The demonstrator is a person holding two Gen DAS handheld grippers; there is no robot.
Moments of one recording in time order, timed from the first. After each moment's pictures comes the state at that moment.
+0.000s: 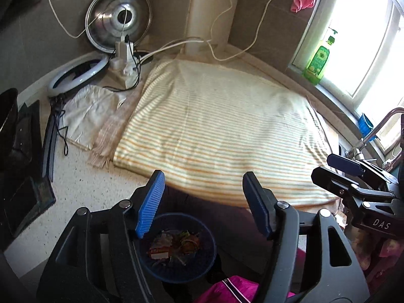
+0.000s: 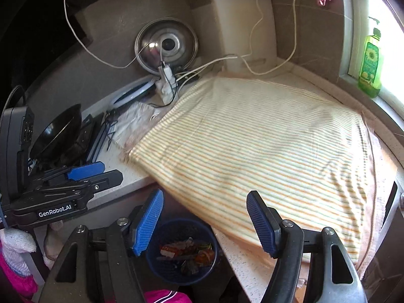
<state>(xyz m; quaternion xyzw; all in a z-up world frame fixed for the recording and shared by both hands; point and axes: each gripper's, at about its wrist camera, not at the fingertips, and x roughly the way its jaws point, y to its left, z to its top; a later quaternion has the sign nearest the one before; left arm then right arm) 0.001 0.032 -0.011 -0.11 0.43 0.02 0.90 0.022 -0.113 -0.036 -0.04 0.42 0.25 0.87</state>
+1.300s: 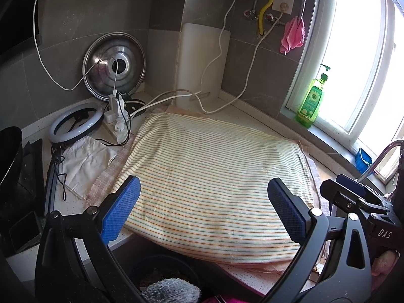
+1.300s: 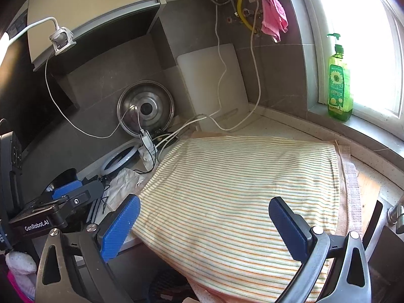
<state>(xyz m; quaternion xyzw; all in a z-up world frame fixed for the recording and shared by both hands) 0.037 -0.004 0.056 -0.10 0.34 0.04 0.94 0.054 -0.184 0.027 0.05 0.32 0.22 0.92</state>
